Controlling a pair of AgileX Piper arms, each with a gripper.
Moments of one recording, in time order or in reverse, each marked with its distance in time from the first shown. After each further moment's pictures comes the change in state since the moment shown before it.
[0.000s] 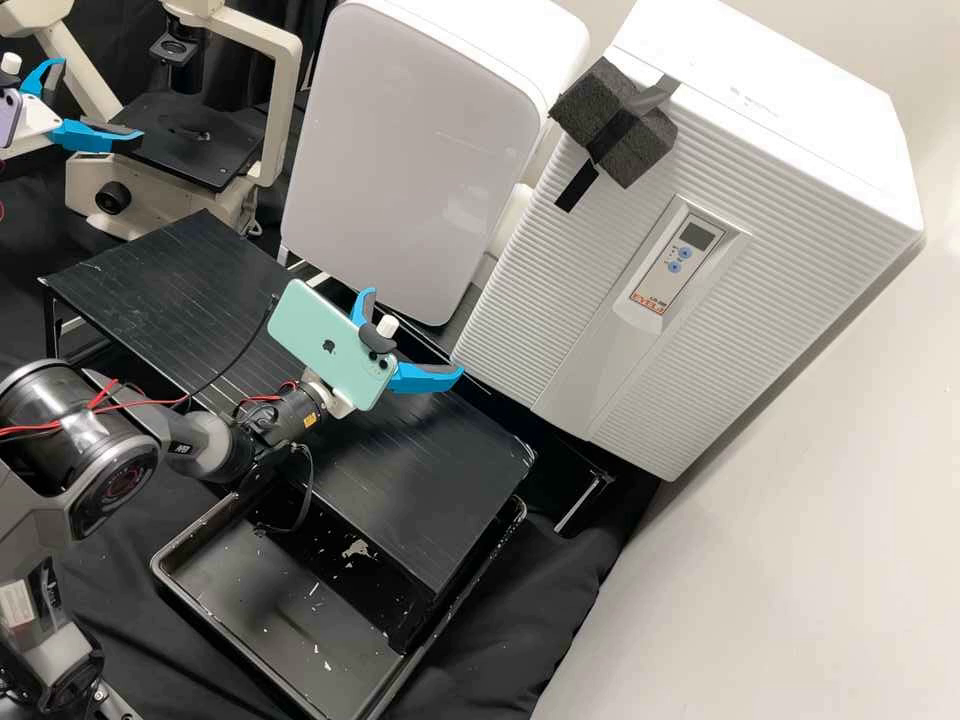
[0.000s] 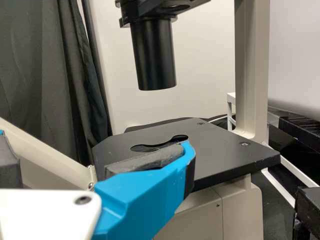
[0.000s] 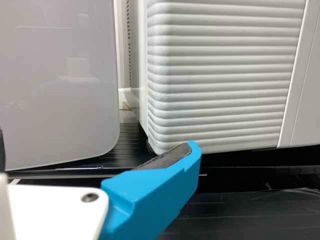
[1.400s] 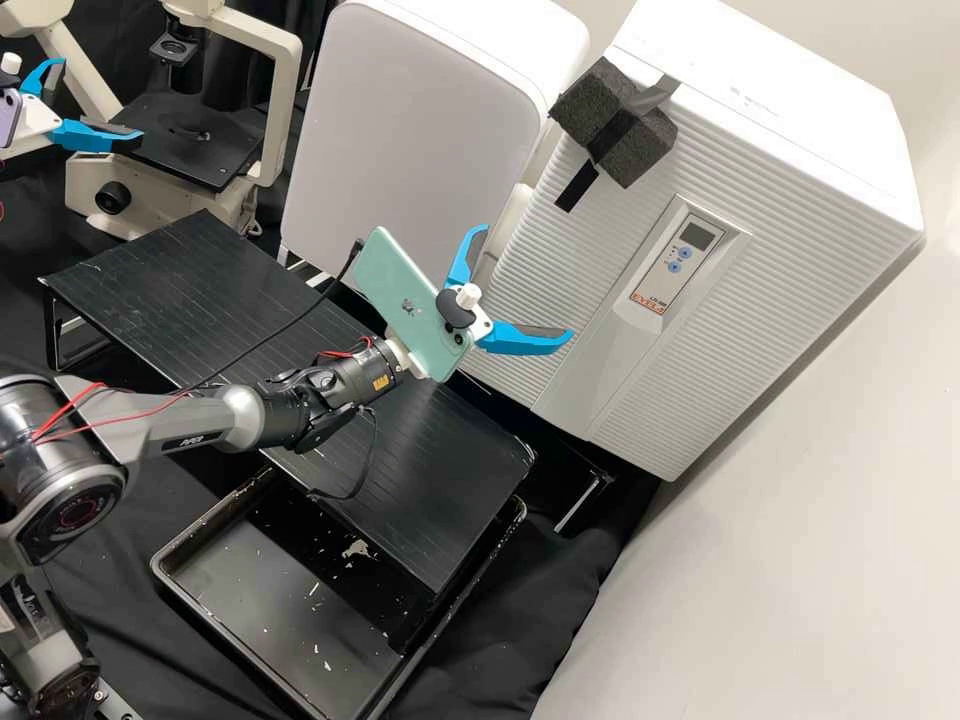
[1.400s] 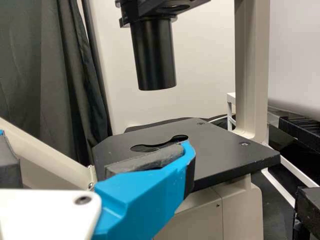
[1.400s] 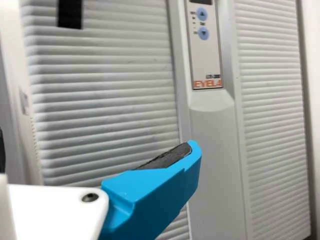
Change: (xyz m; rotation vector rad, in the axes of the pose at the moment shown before) left arm 0.000 0.000 0.000 0.000 0.000 0.000; right arm 0.034 0.113 -0.041 0.093 0.066 0.350
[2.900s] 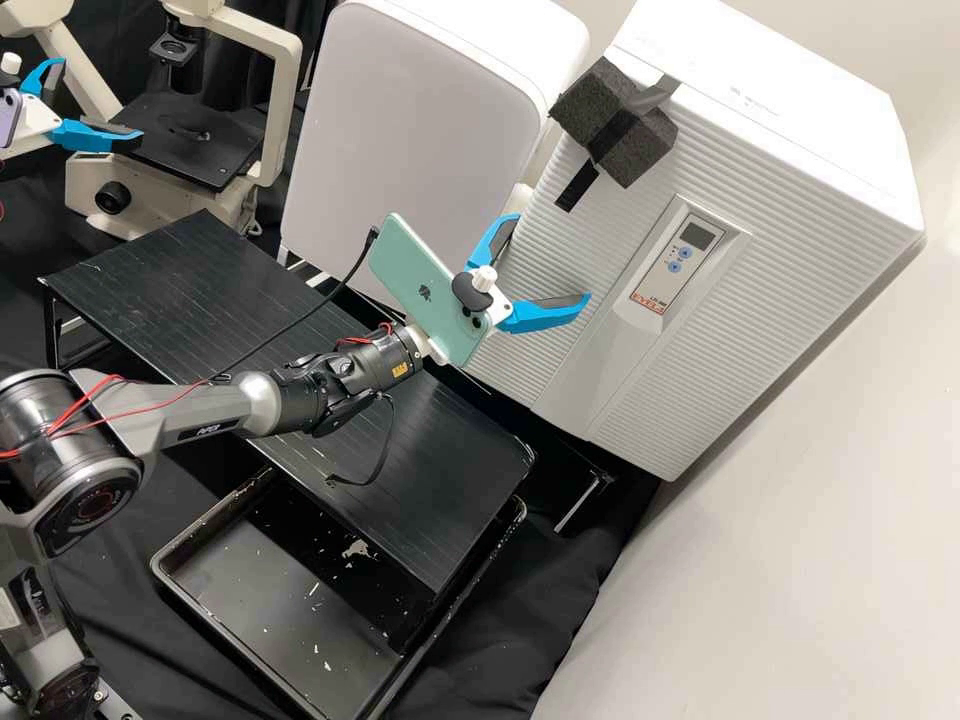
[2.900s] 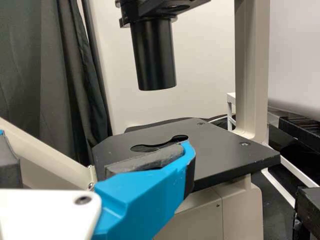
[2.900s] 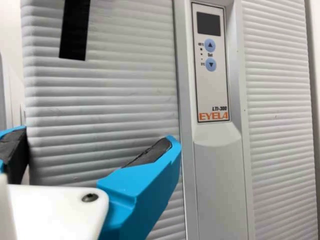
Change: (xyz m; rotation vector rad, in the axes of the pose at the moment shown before) left arm 0.000 0.000 0.000 0.000 0.000 0.000; right arm 0.016 0.006 -0.005 -0.046 0.006 0.029
